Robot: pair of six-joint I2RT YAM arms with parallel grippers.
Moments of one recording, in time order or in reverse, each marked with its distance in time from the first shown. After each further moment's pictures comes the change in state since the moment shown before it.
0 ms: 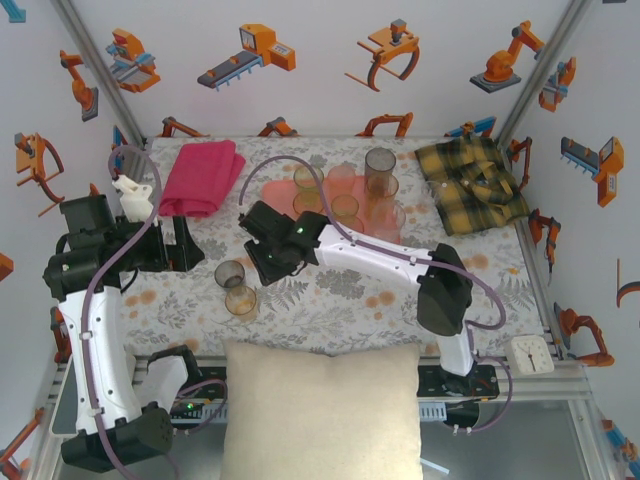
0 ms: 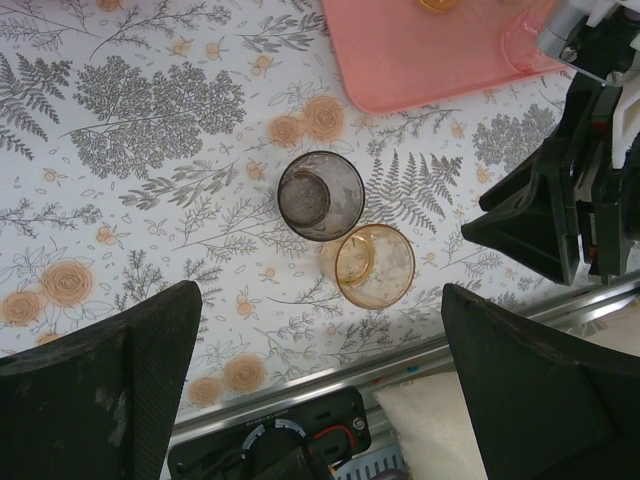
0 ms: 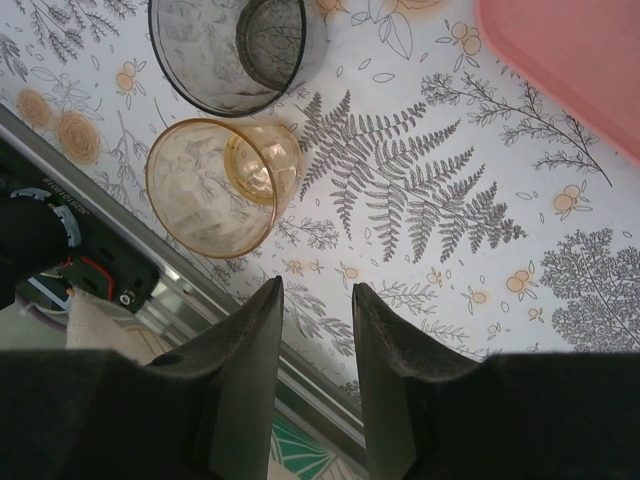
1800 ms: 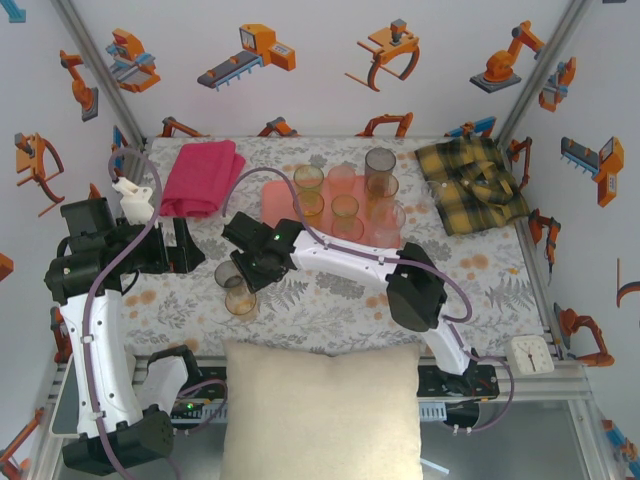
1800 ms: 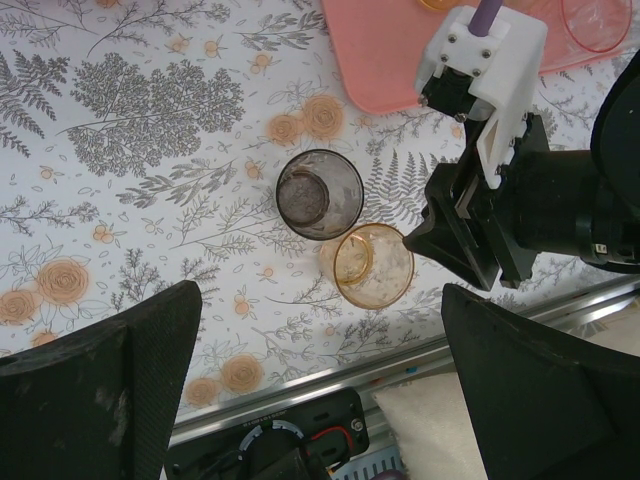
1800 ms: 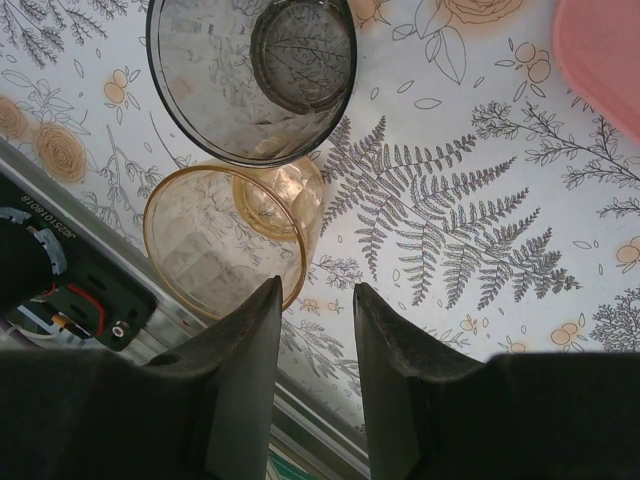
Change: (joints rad) left arm 0.000 -0.016 -0.019 0.008 0.000 -0.008; right arm 0.029 0.156 0.102 0.004 -0.008 0.000
